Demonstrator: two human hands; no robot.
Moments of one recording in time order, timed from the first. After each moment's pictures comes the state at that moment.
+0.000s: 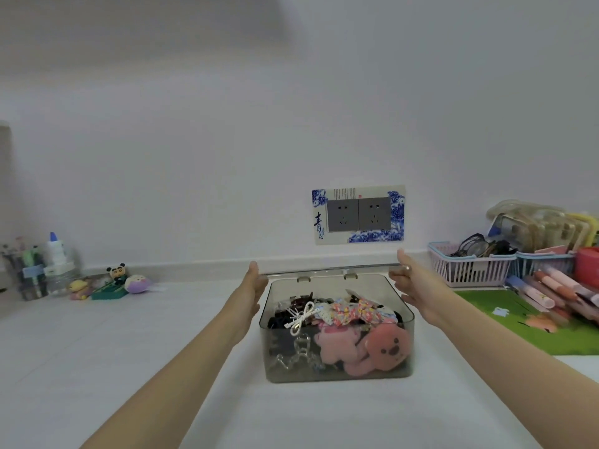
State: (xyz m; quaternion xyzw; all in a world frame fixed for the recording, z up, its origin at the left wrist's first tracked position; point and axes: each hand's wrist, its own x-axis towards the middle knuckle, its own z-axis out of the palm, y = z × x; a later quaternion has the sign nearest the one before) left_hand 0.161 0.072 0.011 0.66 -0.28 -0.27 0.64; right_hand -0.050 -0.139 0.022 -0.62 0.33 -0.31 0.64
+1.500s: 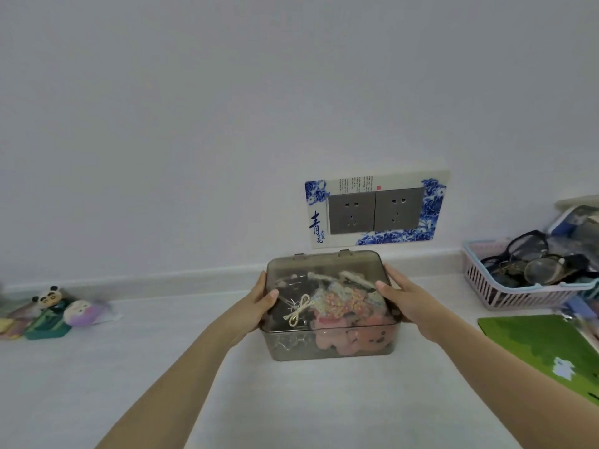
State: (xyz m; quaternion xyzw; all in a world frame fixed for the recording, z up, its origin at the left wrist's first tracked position) left_hand 0.292 -0.062 0.031 0.73 -0.27 -0.43 0.47; right_hand 0.070 -0.248 0.031 -0.64 0.41 -0.16 0.63
